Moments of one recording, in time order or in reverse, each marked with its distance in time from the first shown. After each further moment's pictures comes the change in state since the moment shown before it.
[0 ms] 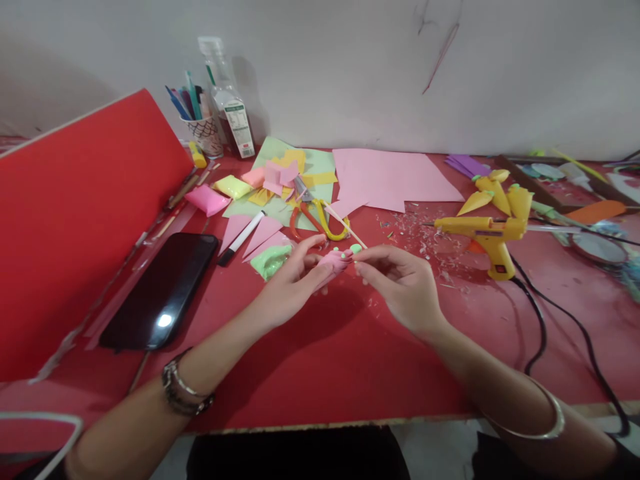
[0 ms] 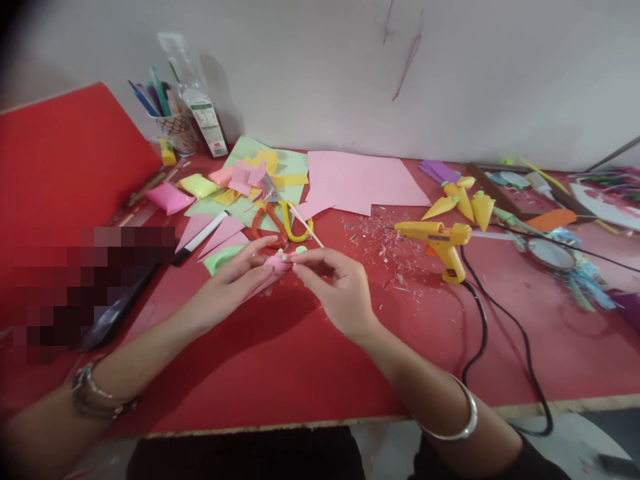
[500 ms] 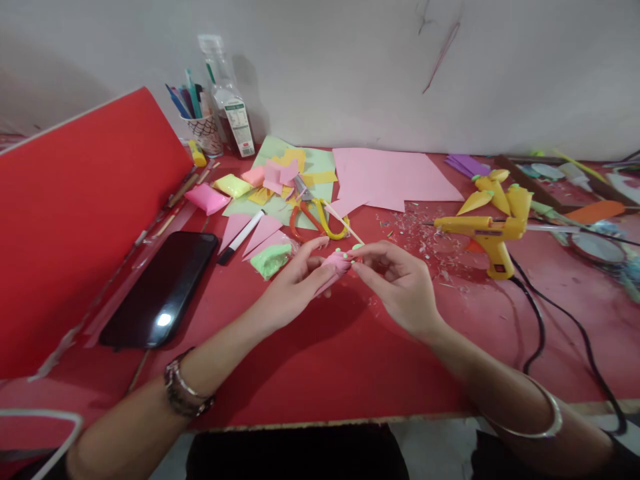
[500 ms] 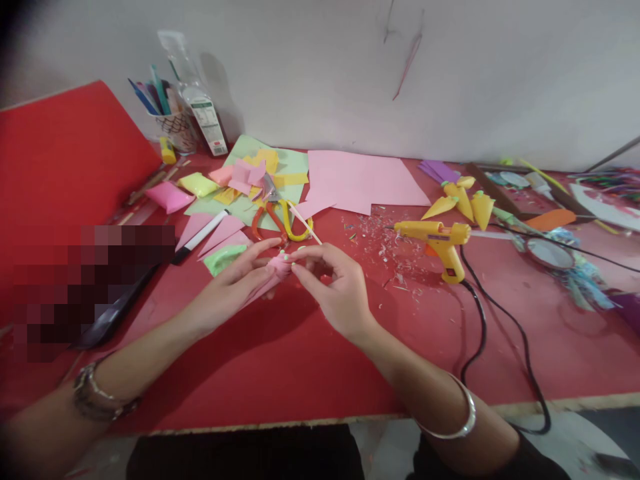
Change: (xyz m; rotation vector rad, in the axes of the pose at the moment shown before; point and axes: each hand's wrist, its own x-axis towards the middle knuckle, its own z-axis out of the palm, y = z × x) left_hand -0.004 0.004 0.005 -0.024 0.002 -0.063; right_hand -0.001 0.003 0.001 -0.117 -0.023 -0.057
